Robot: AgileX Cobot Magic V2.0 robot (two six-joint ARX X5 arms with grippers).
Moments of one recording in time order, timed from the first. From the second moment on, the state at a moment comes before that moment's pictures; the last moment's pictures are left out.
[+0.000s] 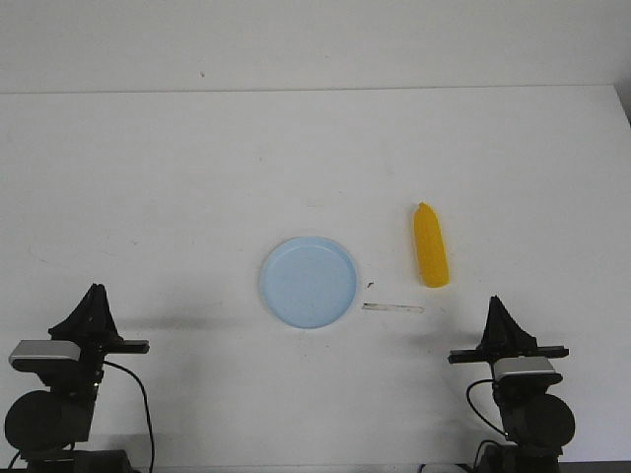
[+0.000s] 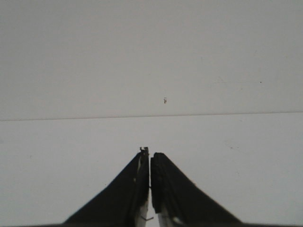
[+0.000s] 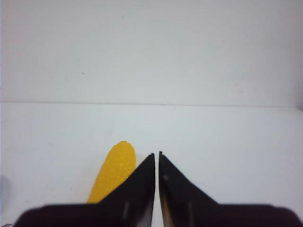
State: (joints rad) left arm 0.03 0.20 0.34 0.08 0.02 0.02; right arm -0.03 0.00 0.01 0.07 -0.08 0.02
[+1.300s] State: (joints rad) left arm 0.03 0.20 0.34 0.08 0.02 0.02; right arm -0.03 0.35 0.32 0.04 0.00 0.03
